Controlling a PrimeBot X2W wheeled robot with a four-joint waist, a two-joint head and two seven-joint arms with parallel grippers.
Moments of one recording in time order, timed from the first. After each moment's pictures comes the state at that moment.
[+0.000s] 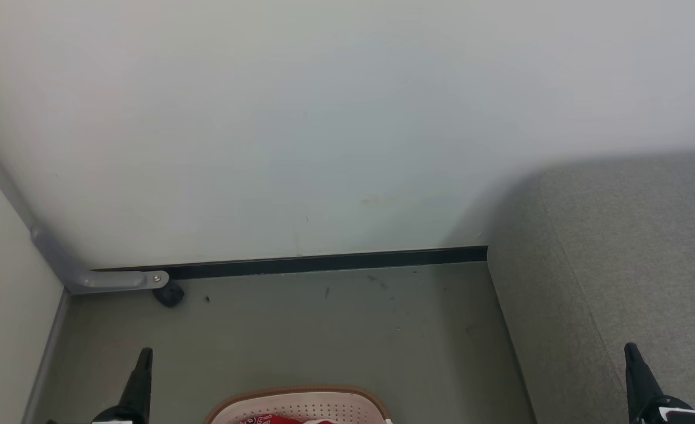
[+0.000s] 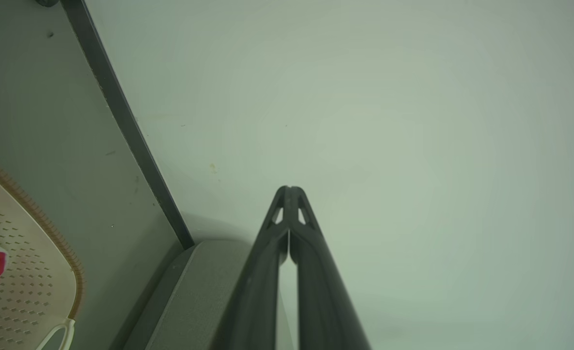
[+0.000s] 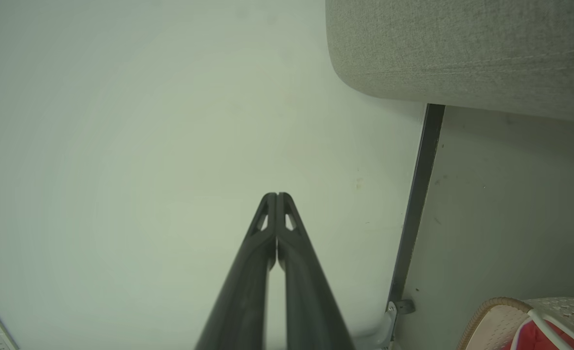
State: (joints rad) left arm -0.08 0.04 0.09 0.29 -1.60 -0.13 0.11; right arm -0.09 -0.04 -0.13 0.29 1.60 0.13 0.11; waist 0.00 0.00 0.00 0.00
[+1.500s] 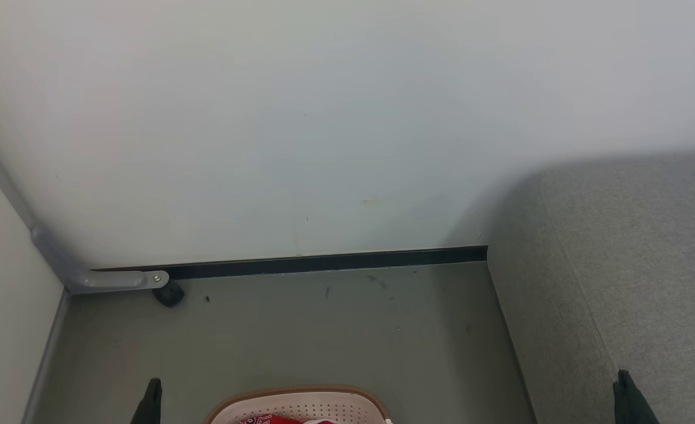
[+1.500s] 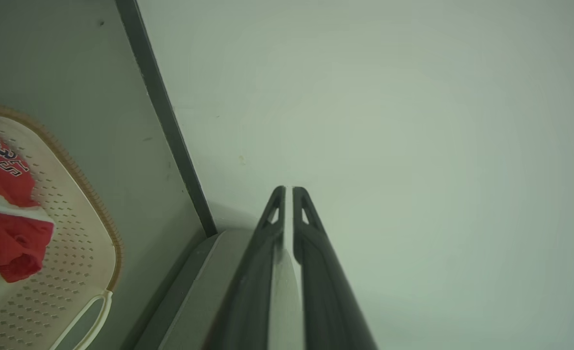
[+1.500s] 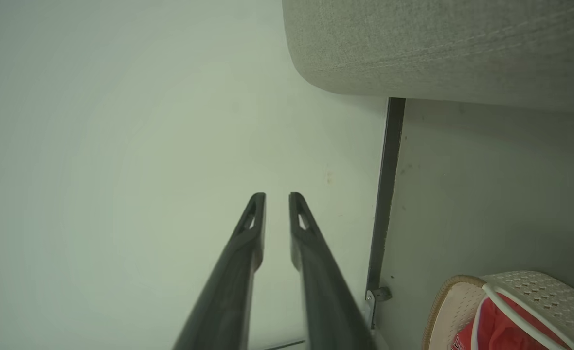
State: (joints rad) left arm -0.05 0.03 0.09 0.33 -1.60 -0.13 0.11; right arm -0.07 -0.03 -0.13 0.33 1.60 0.12 0.11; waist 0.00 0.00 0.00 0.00
